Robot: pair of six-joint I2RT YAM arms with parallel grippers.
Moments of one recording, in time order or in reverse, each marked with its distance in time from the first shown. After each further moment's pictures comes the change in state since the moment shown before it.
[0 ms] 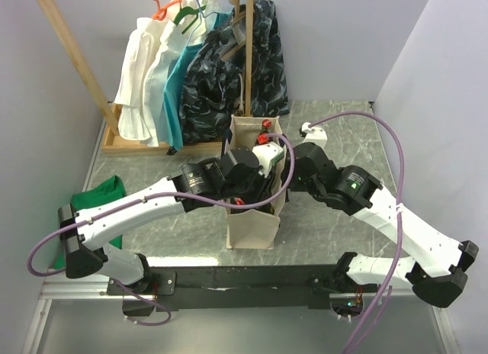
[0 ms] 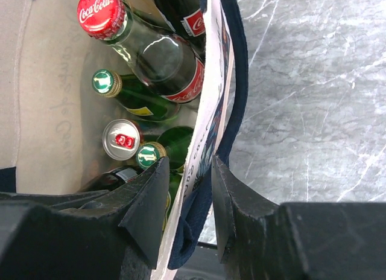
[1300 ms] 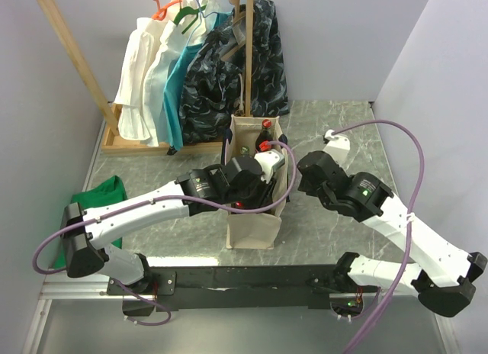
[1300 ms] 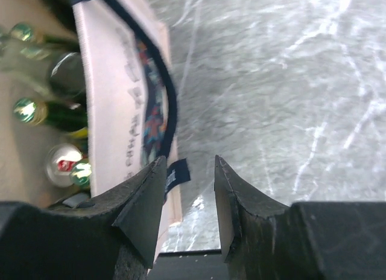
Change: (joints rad) left arm -0.006 0.010 -0.098 0.074 0.008 -0.028; right arm -0.029 -0.086 -0.063 -0.127 0.167 0.125
